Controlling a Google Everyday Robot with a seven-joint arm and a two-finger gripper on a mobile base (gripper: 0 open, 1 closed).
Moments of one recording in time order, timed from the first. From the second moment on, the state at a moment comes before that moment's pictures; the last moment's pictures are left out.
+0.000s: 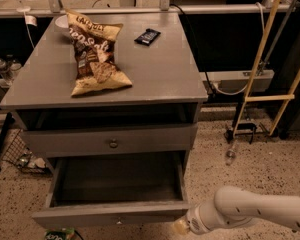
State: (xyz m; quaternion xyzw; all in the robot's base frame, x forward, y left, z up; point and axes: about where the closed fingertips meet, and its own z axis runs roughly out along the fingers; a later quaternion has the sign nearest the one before) arm 0.383 -0.096 0.405 -0.28 0.91 0.29 0.11
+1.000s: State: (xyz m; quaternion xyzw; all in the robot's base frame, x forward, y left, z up) arm 0.422 -0.105 0.389 -0.26 0.92 0.24 0.17
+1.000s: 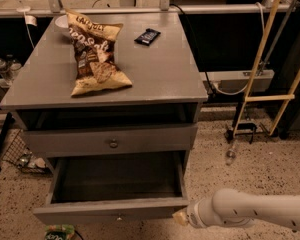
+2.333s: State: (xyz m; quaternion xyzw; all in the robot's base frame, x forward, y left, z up) arm 0.503 -0.057 0.414 -0.26 0.87 0.31 0.29
